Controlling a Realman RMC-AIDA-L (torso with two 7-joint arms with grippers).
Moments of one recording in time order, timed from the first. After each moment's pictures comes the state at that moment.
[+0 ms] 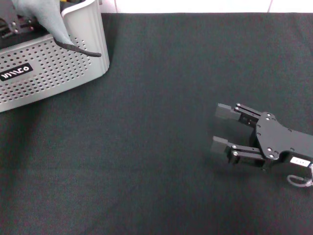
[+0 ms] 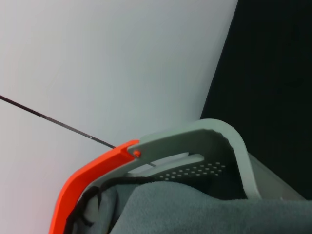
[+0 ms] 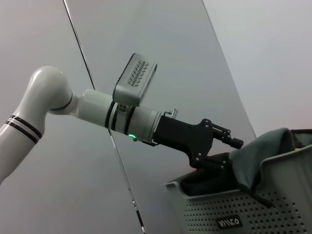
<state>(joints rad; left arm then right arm) -0.32 -2.10 1.12 1.91 2.62 1.37 -1.76 0.60 2.01 -2.73 0.02 0.28 -1.79 0.88</state>
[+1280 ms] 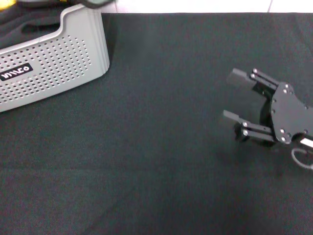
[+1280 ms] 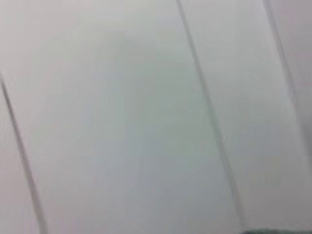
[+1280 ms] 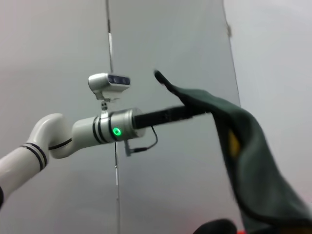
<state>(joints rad) -0.33 -2.09 0.59 1.84 1.65 1.51 -1.91 0.62 2.01 -2.73 0.02 0.39 -1.90 0.66</state>
